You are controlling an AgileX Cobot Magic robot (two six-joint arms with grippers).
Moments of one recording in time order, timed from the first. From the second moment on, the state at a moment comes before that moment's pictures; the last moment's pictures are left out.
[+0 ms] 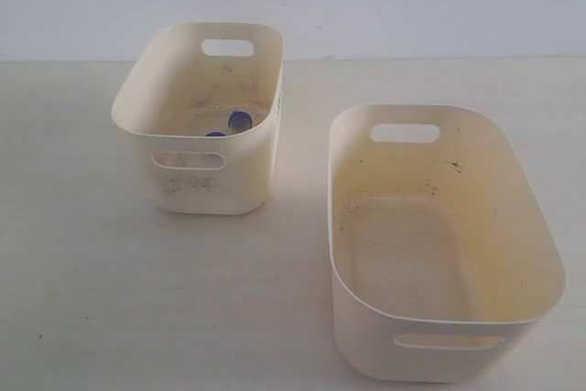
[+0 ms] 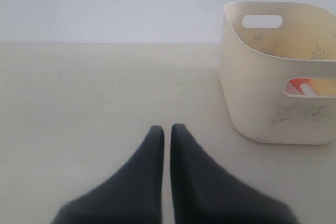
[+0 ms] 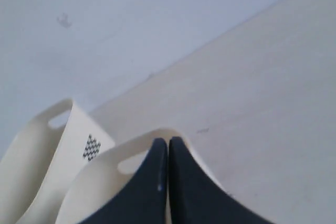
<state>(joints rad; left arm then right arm) -0.02 0.00 0.00 -0.05 0.29 0.02 0.19 0.67 -0.32 0.22 0.00 0.38</state>
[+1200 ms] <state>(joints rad) -0.02 0.00 0.00 -0.05 0.29 0.02 0.02 0.04 0.00 -0.02 0.33 0.21</state>
